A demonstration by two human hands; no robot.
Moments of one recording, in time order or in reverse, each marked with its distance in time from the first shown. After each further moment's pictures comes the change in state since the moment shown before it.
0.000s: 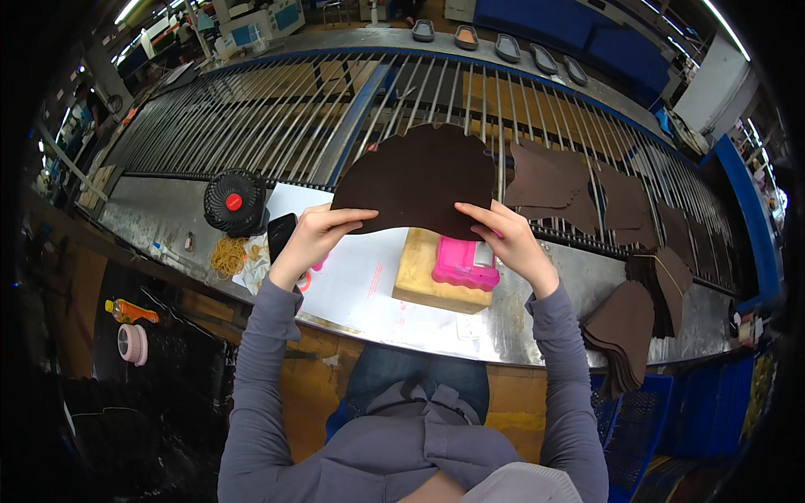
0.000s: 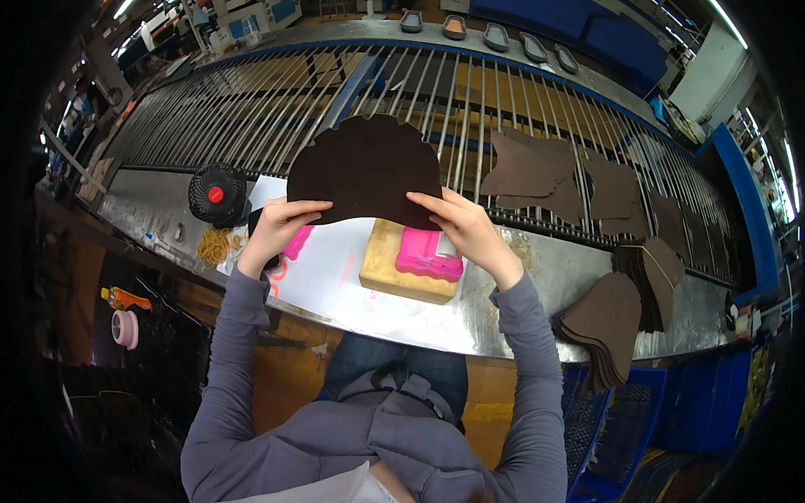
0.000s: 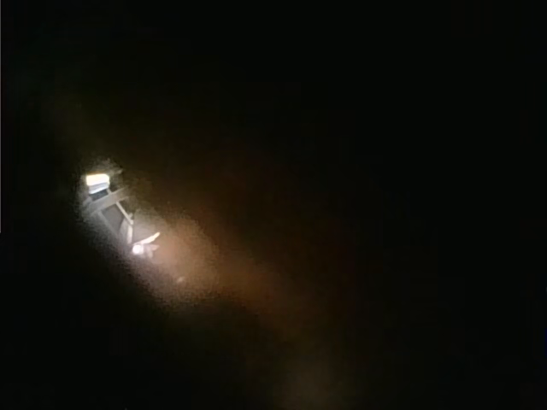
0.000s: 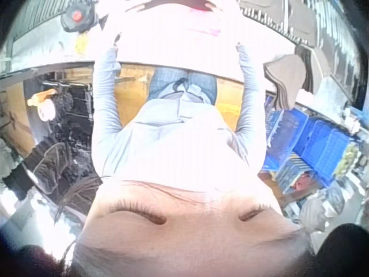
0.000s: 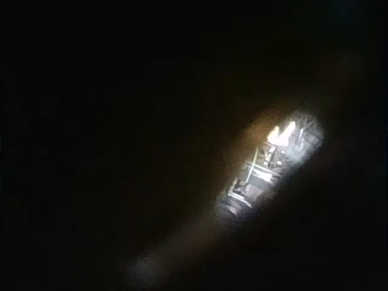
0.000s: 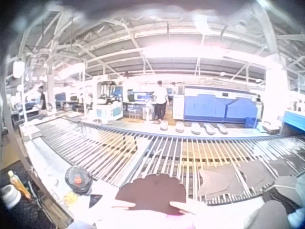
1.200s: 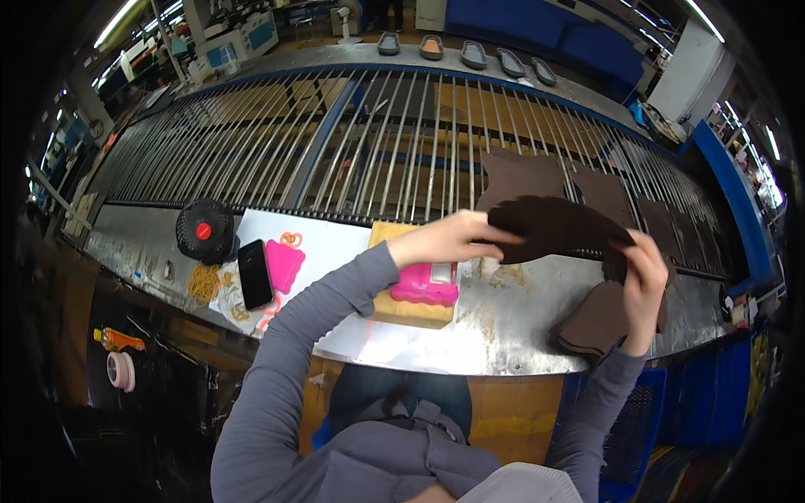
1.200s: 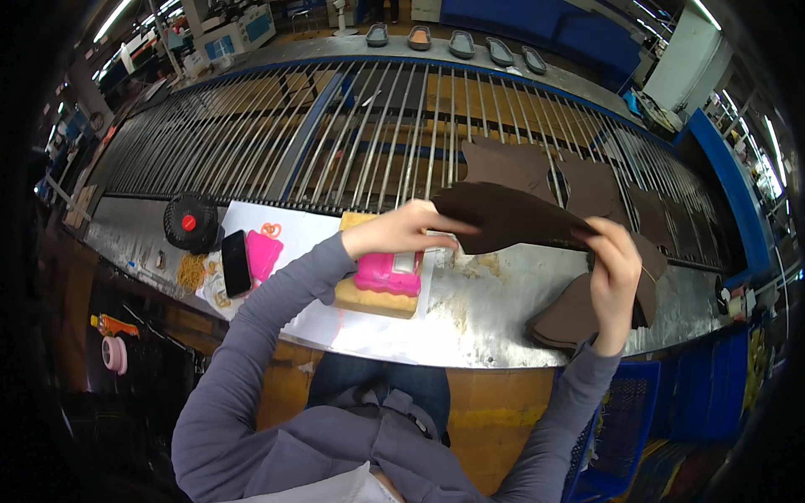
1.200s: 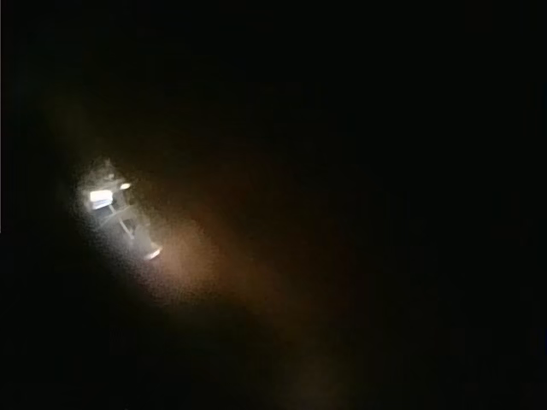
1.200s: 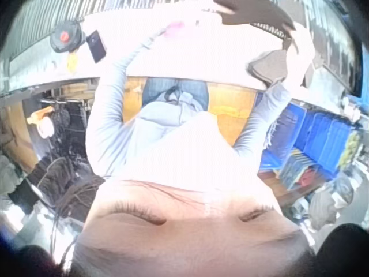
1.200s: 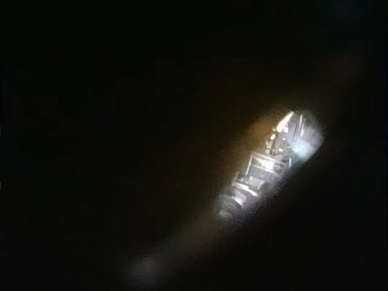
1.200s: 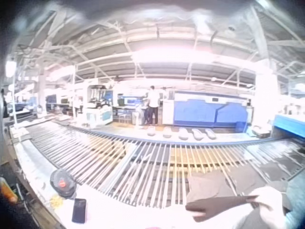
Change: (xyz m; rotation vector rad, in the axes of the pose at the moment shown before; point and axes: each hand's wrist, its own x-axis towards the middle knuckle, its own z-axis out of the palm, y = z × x) left_hand 0.145 0.074 0.167 -0.352 -0.522 0.424; right_hand -0.106 -0.039 -0.193 -0.615 0.343 0.137
